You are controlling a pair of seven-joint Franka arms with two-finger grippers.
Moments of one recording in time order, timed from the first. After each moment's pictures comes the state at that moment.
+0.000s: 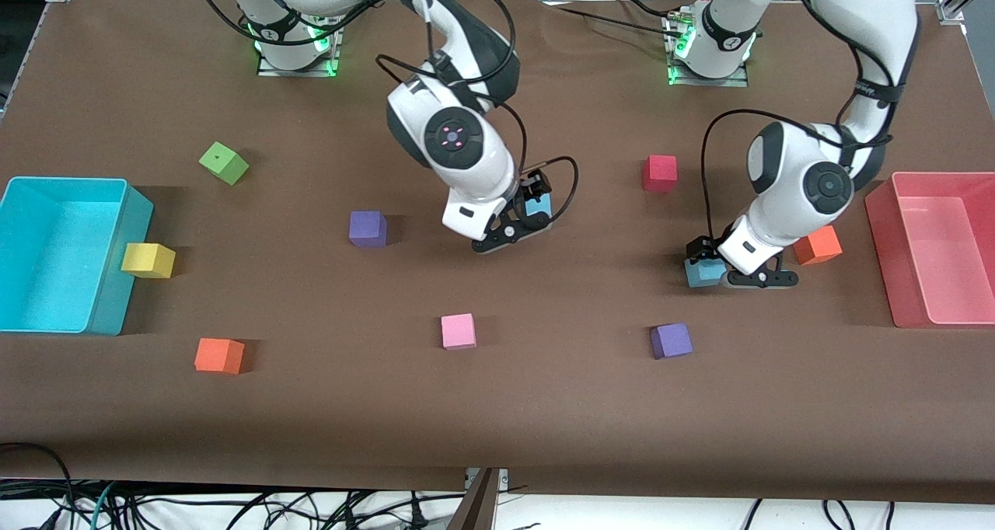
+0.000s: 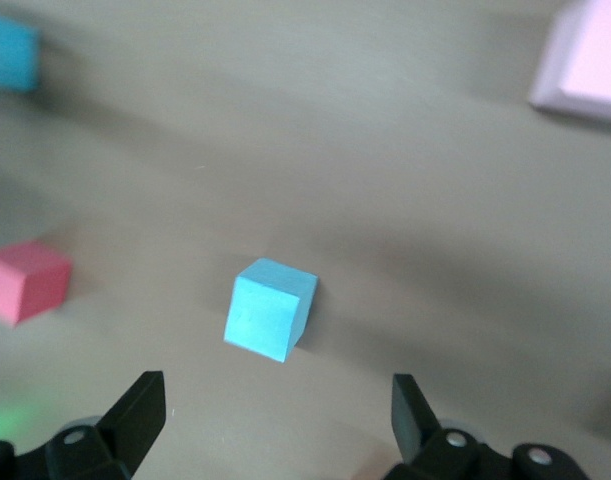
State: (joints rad) left arm -0.19 0.35 0.05 -2.14 -0.12 2.49 -0.07; right arm 0.69 0.74 0.03 -1.10 0.28 1.86 0.21
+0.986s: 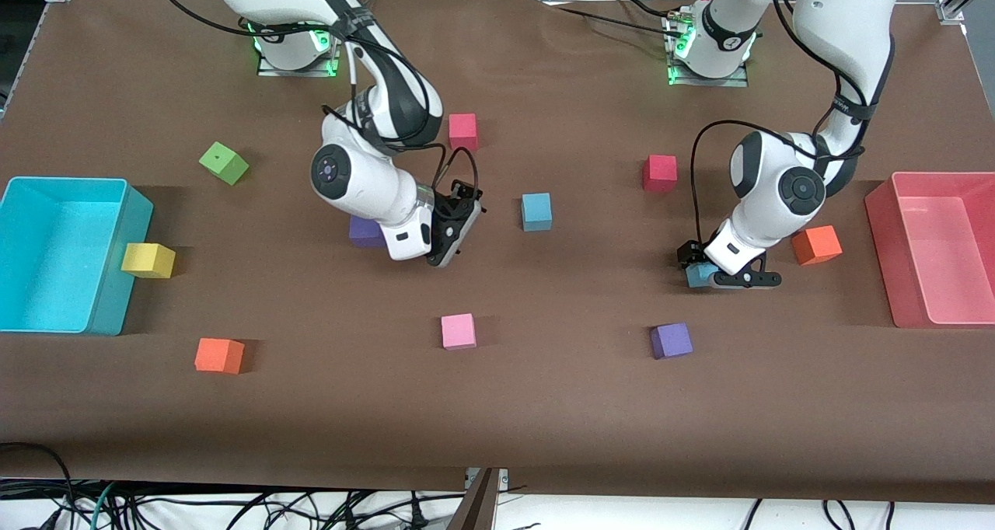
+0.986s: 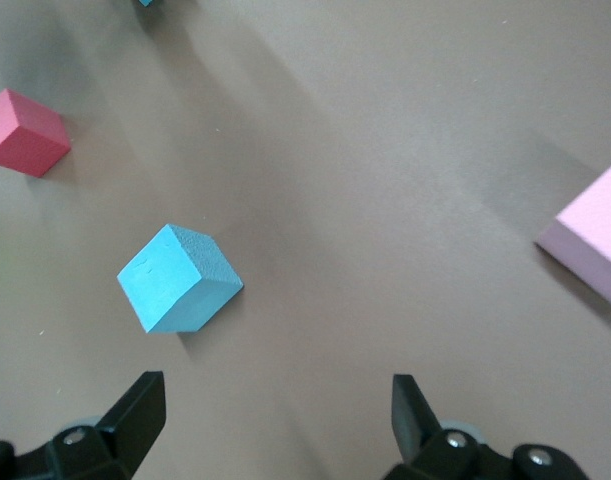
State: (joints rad) left arm -0.20 0.41 0.05 -2.17 -0.12 2.61 -0.07; right arm 0.54 0.53 0.11 -1.74 0.57 2.42 -0.69
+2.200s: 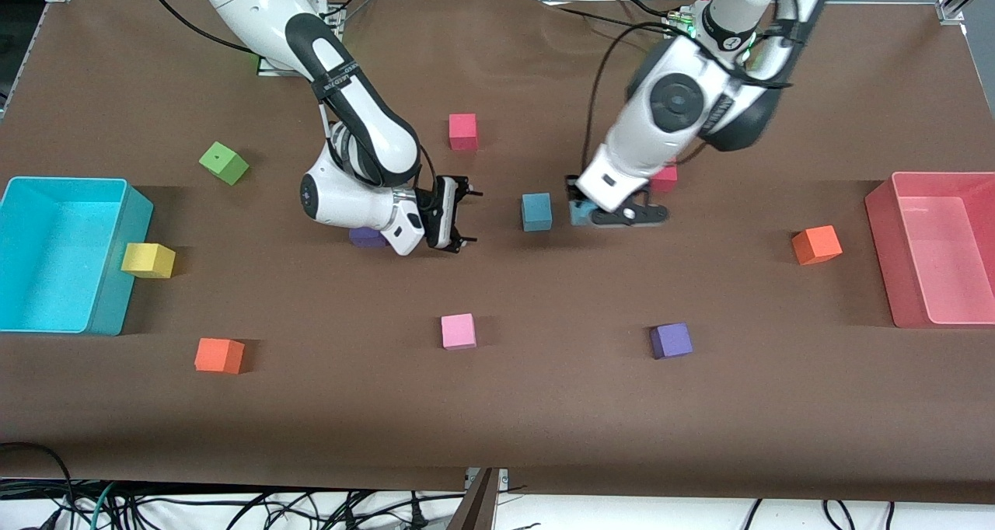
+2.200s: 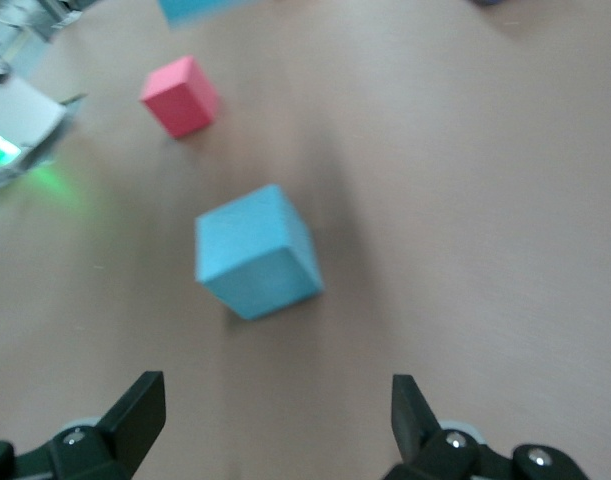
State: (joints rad) left arm -0.37 0.27 -0.24 -1.91 -0.12 2.15 -0.67; right arm 0.46 0.58 0.15 -1.87 1.15 2.34 -1.63
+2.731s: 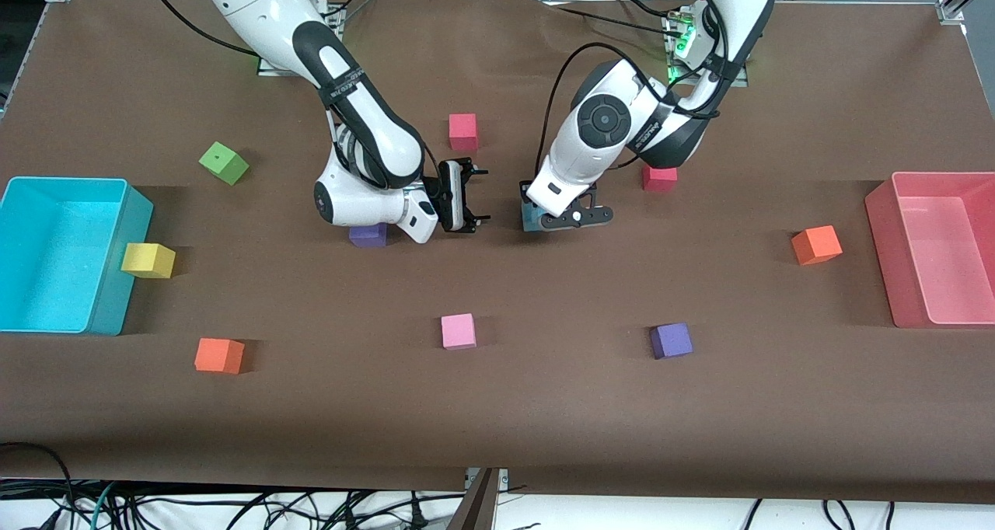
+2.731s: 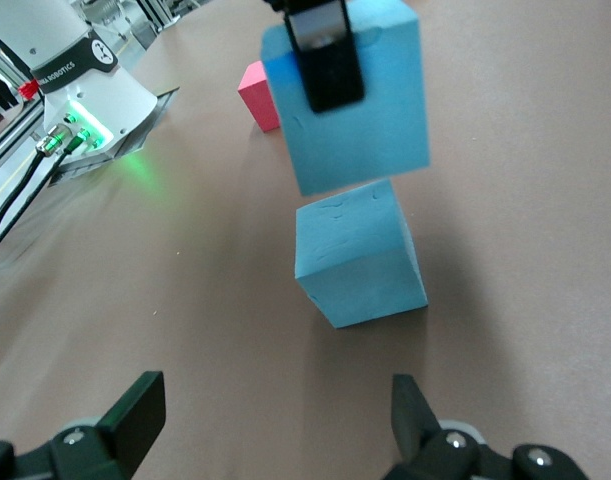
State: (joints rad) left arm -0.45 0.42 -0.24 -1.85 -0.12 2.26 -0.78; right arm 0.46 0.61 0.16 -1.90 1.22 2.25 -1.80
